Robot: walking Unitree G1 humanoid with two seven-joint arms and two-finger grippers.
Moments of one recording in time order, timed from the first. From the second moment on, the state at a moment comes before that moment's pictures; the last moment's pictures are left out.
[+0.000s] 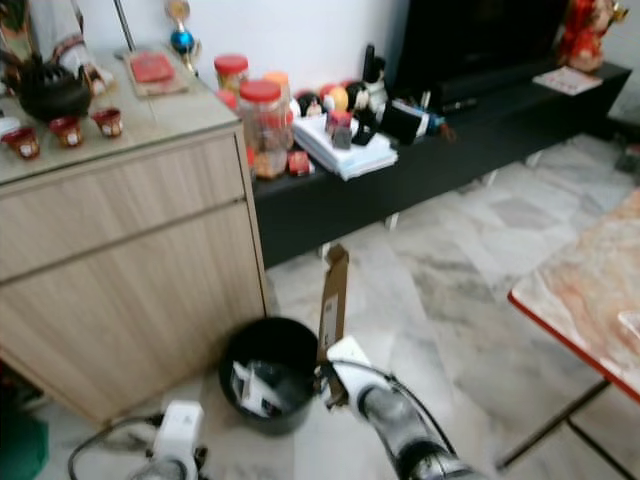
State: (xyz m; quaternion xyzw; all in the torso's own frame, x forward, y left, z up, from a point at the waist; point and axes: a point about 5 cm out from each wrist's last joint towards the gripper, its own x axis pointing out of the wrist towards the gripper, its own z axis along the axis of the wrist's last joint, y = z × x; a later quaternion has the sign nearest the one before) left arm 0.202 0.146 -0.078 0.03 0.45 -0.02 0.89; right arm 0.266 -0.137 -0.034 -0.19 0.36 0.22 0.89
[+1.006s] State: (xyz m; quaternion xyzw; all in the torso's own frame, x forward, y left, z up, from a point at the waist) left arm 0.205 0.148 -0.076 0.03 0.44 -0.02 0.90; right arm 0.272 -0.135 -0.029 -0.21 0.35 0.23 0.88
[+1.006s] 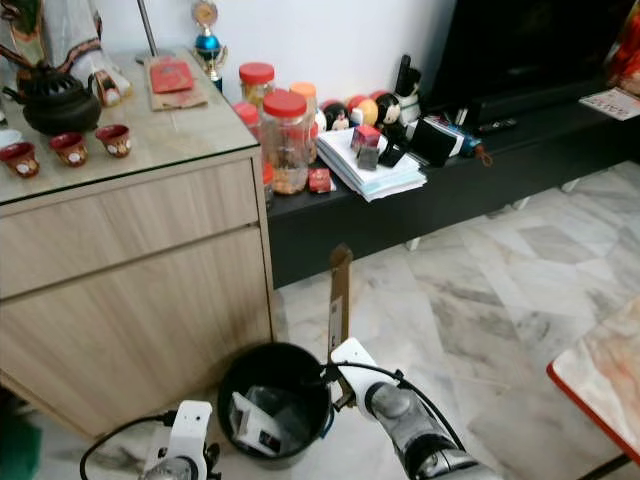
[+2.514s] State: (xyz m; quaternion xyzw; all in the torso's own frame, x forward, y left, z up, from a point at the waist) left arm 0.270 0.136 -0.029 -0.02 0.31 -0.05 0.95; right arm 0.267 -0.074 -0.026 -0.08 0.42 0.31 0.85
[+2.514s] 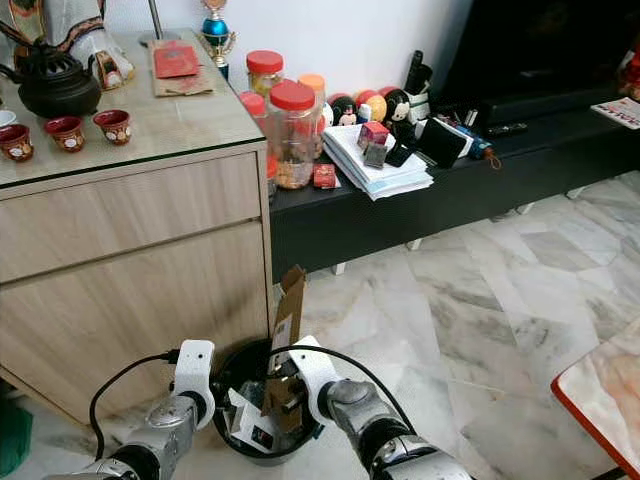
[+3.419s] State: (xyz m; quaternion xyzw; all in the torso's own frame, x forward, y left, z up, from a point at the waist) left arm 0.267 0.132 -0.032 -0.02 0.31 -0.06 0.95; right arm 0.273 -0.058 -0.019 -0.09 0.40 0.31 0.86
